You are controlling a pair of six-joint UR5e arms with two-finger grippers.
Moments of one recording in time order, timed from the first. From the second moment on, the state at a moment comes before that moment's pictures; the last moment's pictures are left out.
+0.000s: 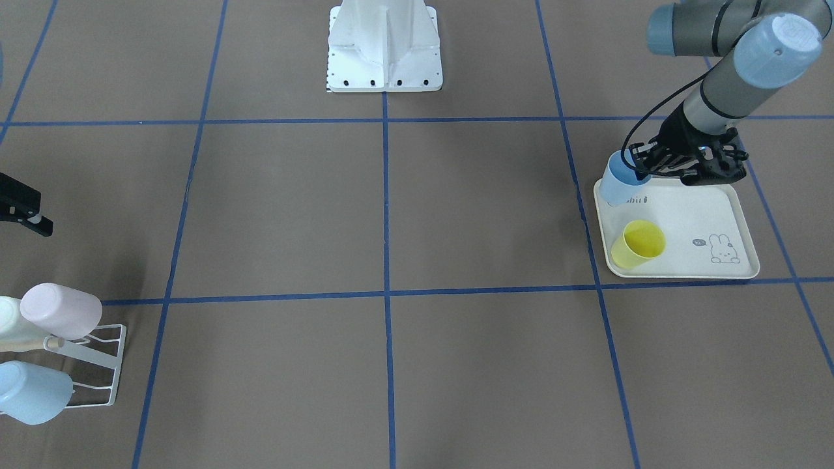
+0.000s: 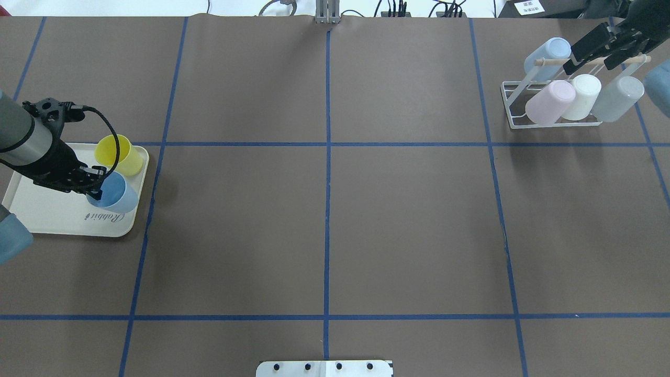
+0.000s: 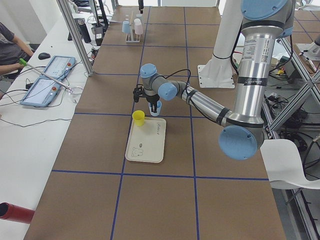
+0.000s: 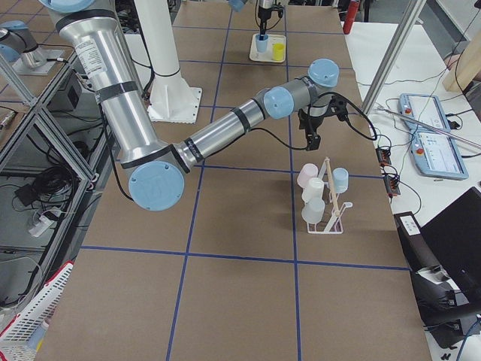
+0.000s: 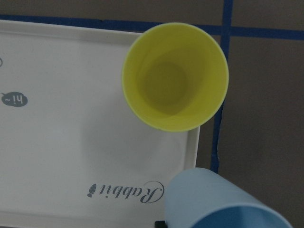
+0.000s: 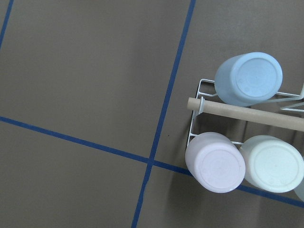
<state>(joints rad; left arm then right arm) -0.94 -1.66 -1.98 -1.62 -2.23 -0.86 1.26 -1.18 1.78 -1.70 2.42 0.32</state>
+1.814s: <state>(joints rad) -0.76 -2.00 -1.95 -2.53 -2.19 -2.13 0.76 -1.19 1.81 -0.20 2.16 1.83</state>
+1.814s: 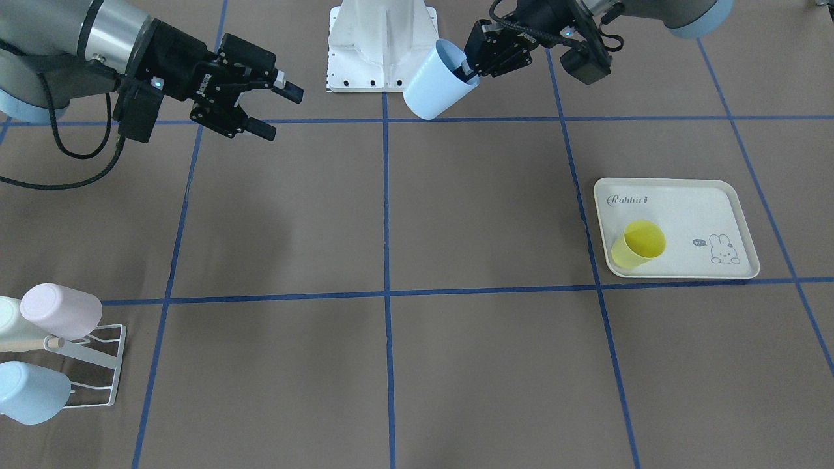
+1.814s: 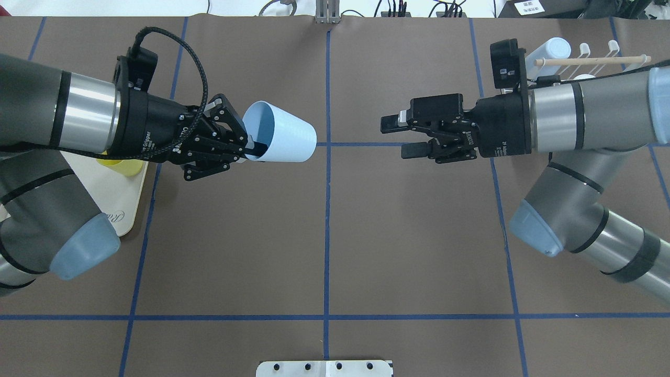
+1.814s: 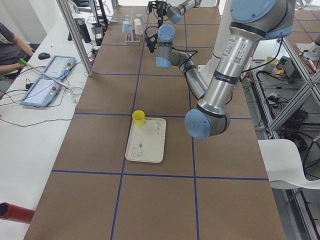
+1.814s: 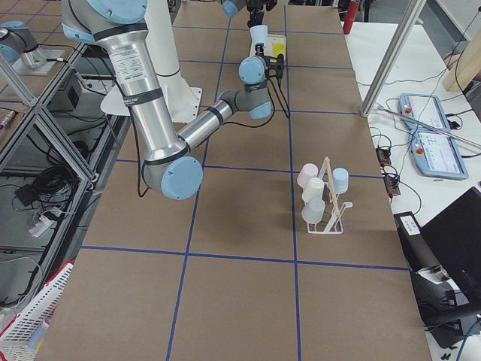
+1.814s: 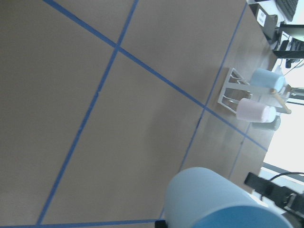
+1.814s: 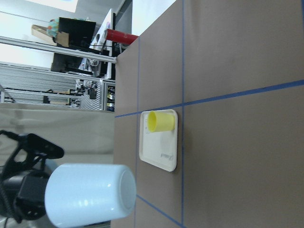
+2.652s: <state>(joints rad) -0.68 -2.01 -1.84 -3.13 -2.04 -2.60 0.62 -1.14 1.81 0.09 1.91 1.98</state>
